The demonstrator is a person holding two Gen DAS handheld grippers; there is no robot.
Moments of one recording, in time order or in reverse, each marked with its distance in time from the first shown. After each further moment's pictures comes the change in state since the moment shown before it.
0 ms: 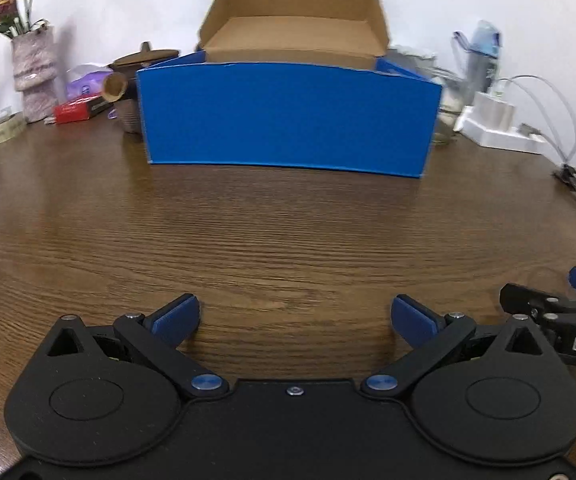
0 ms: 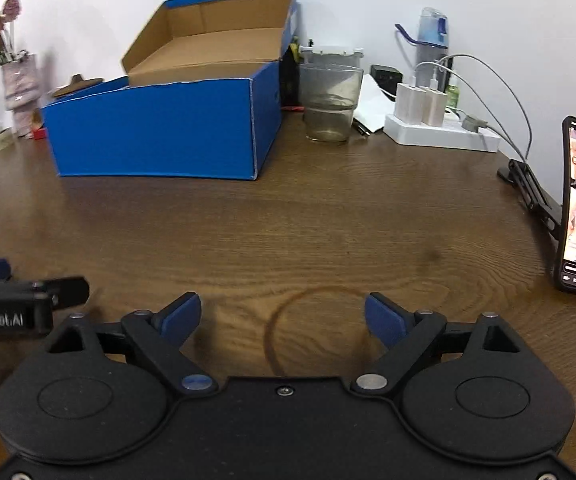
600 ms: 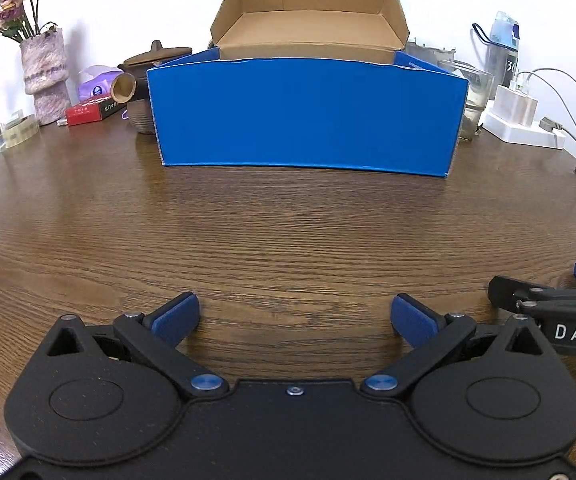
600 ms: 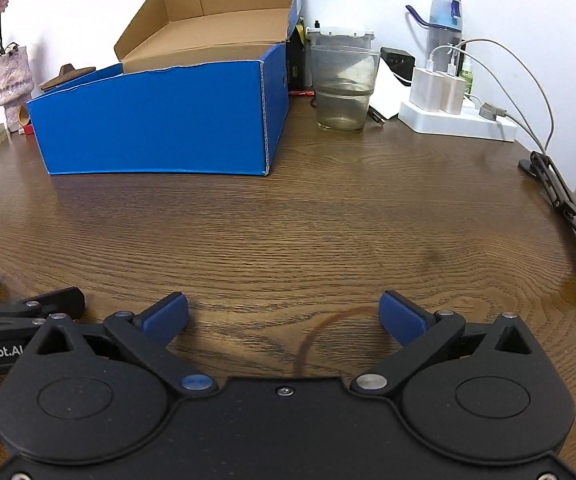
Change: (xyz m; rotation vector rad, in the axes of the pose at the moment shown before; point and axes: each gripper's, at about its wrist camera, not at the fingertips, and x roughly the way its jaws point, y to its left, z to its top) left arm 0.014 -0.007 0.005 0.008 0.014 0.044; right arm 0.012 0.013 0.005 0.012 0.022 0.006
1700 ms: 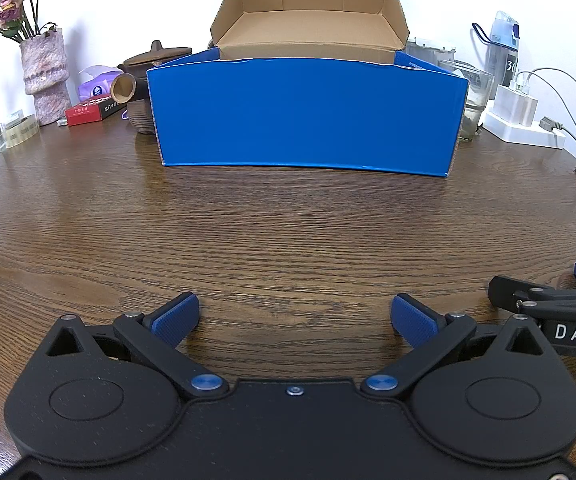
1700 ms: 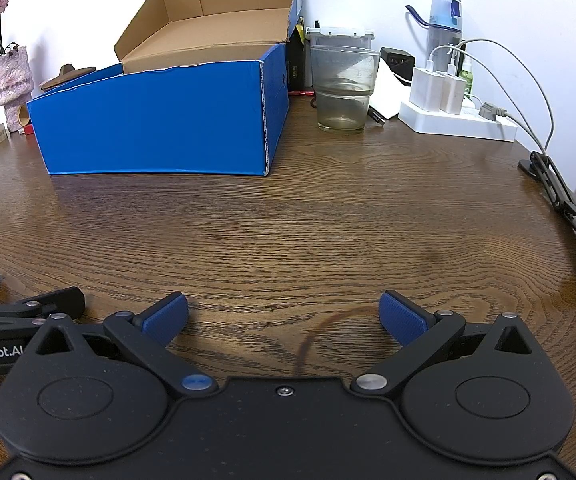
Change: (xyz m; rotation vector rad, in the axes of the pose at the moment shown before) left arm 0.007 -0.001 0.004 -0.001 0.000 0.003; right arm 0.007 0.010 0.005 0.002 0.002 0.000
